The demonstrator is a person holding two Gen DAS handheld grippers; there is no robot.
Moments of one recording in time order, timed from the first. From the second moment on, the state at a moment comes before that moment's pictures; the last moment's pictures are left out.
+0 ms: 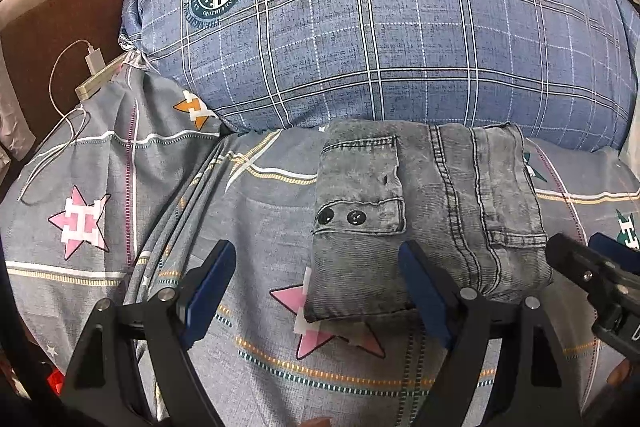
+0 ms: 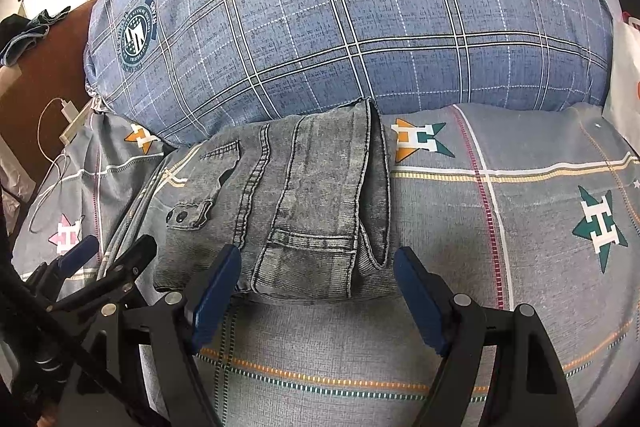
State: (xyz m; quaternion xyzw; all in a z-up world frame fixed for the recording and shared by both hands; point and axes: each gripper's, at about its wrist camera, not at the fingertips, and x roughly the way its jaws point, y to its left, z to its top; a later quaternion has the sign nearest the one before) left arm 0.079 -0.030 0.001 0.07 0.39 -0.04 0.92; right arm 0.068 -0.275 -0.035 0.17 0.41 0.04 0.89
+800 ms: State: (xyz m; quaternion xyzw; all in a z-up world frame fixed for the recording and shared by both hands) left arm 0.080 -0.028 0.001 0.06 0.38 -0.05 0.92; right arm 0.067 -0.277 -0.035 0.17 0.41 0.03 0.90
